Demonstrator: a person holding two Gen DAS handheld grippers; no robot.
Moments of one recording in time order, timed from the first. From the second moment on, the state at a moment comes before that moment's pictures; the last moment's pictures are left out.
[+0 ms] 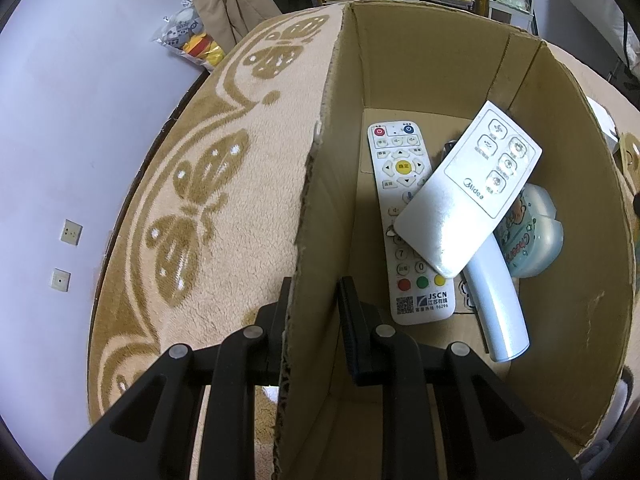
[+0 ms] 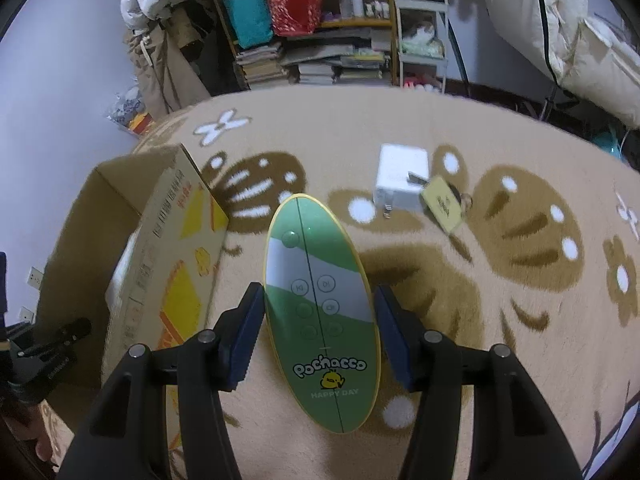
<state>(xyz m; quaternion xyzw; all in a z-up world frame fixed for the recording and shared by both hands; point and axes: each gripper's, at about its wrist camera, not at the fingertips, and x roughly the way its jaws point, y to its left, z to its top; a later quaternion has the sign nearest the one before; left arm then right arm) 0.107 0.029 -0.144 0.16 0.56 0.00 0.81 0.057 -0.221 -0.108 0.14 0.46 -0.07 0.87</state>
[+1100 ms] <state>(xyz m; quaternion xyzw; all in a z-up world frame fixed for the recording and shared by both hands) 0.110 0.031 -0.142 0.15 0.56 0.00 0.81 0.110 -0.129 -0.035 0.17 0.39 0.07 0.90</state>
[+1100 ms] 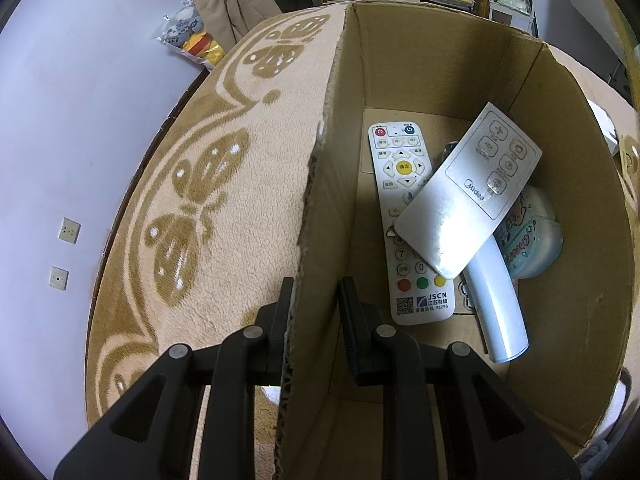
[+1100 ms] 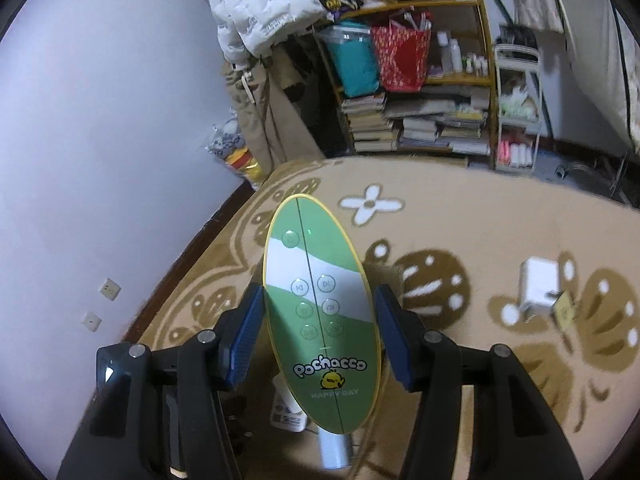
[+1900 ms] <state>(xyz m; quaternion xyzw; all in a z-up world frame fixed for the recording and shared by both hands) 0.112 0.033 -0.140 0.14 0.57 -0.01 0.81 0.111 -0.154 -0.061 0.16 0.40 0.02 0.90</state>
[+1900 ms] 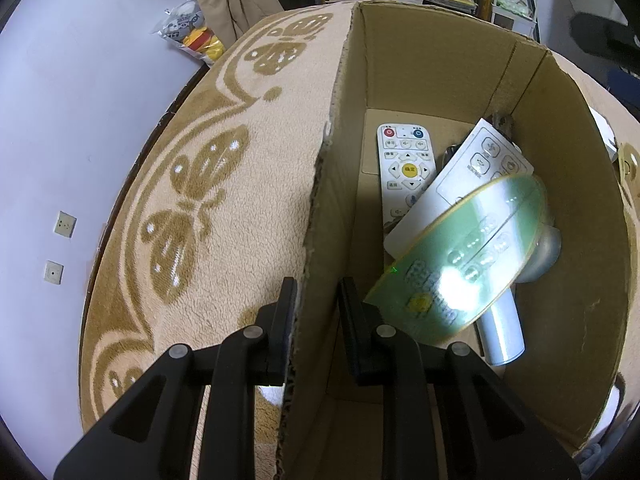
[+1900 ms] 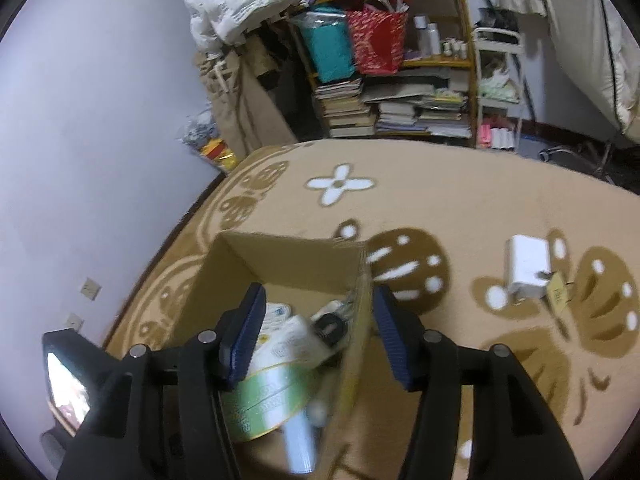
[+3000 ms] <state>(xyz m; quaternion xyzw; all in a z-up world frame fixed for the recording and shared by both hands) 0.113 0.027 -0.147 0.17 0.56 0.00 0.81 0.119 -0.361 -0.152 0.25 0.43 -0.14 0.85</state>
